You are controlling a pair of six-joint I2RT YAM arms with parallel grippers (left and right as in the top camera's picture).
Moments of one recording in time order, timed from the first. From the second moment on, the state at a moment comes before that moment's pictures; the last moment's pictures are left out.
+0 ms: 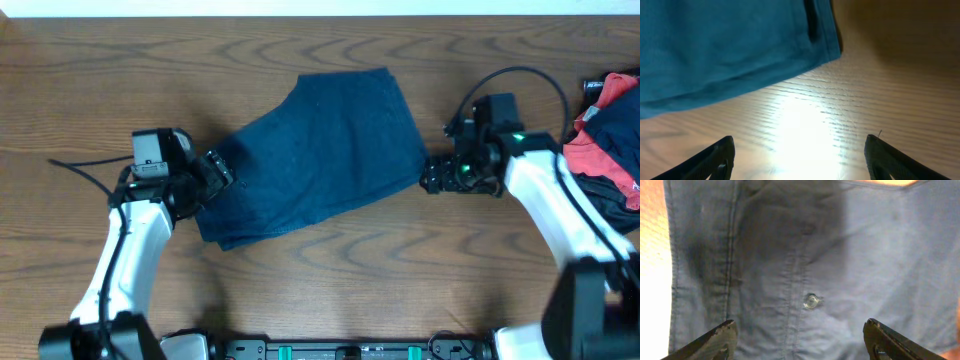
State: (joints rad) left arm 0.12 1.39 0.83 -0.54 0.31 -0.55; right arm 0.10 1.64 1.09 -0.81 -0.24 0.08
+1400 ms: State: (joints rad) left arm 0.12 1.24 0.90 -0.97 0.31 -0.45; right arm 0.28 1.96 1.26 -0.64 -0.03 0.06
